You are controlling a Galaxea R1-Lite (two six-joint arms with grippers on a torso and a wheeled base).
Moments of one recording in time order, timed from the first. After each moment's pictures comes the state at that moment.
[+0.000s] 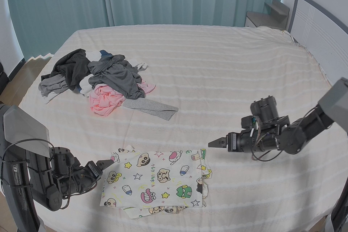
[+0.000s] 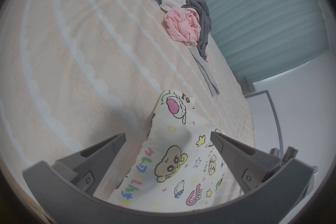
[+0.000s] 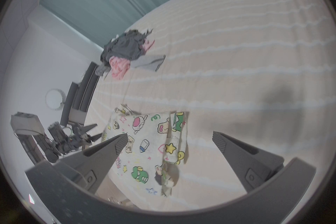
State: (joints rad) left arm -0.10 2.26 -0.12 -1.55 -0.26 -0.87; right arm 0.43 2.07 -0.94 -0.40 0.26 0.42
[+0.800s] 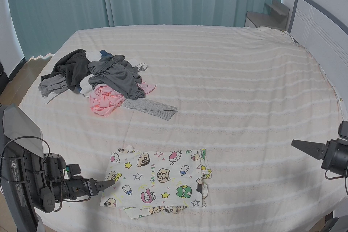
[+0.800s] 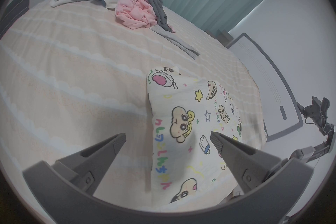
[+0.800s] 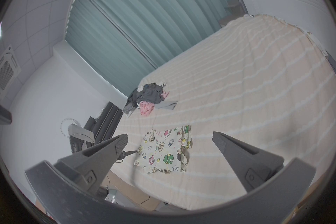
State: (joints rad) left arm 0.01 2.28 -0.02 -1.55 -0.49 -0.25; right arm 0.32 1.02 -0.35 -0.37 0.22 0.54
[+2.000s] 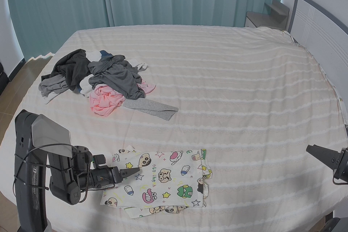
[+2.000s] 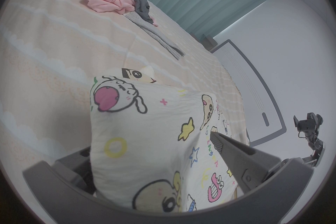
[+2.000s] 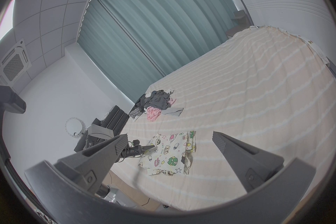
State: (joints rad) left arm -0.14 2.47 -0.38 -1.55 -0.57 -0.45; right arm 0.30 0.83 -0.30 -0.35 0.25 0.52
